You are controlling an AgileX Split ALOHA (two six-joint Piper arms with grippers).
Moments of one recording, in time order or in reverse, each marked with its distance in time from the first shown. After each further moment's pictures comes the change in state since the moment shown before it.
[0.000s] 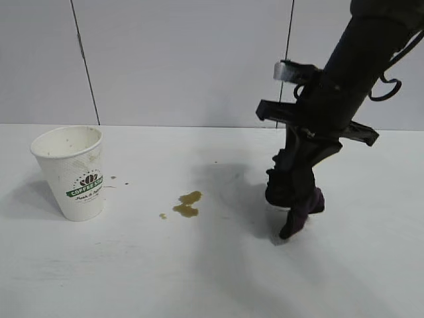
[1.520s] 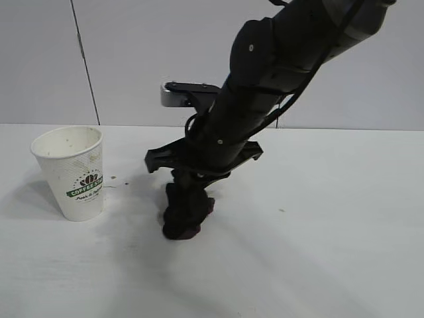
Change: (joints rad) left arm 0.000 0.000 0.000 0.000 0.000 0.000; right arm 0.308 0.164 0.005 -0.186 -0.476 0.048
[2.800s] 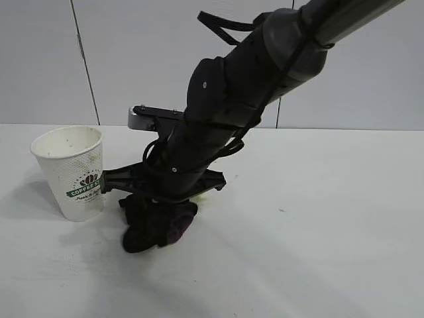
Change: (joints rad) left arm 0.000 0.000 0.000 0.000 0.000 0.000; right arm 0.142 0.129 -0.080 0.135 -0.111 0.063
